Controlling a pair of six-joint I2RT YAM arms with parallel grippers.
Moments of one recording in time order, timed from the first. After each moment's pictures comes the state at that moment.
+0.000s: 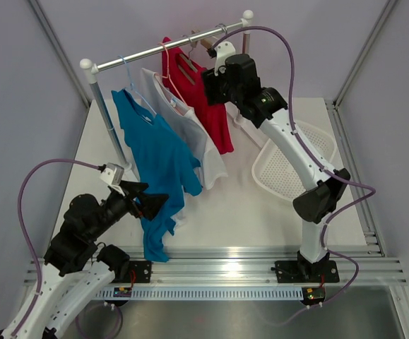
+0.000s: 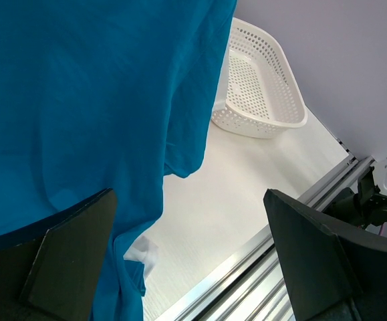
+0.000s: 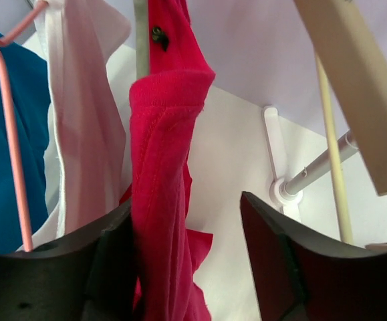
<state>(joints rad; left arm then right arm) -0.54 0.34 0.70 -0.49 0.18 -0.39 0.62 1.93 2.22 -0.62 0.13 0.00</state>
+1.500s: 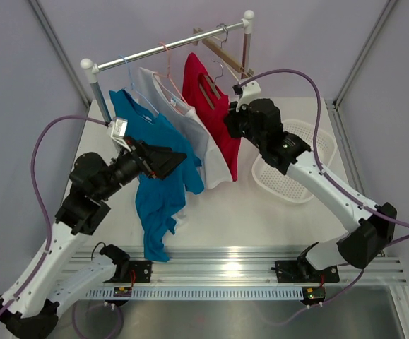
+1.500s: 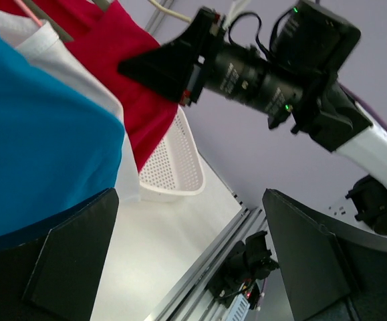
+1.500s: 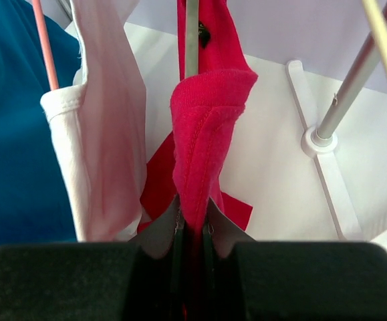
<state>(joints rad) -0.53 0.71 0.95 -0.17 0.32 -0.68 0.65 1.46 1.43 -0.24 0.14 0.15</state>
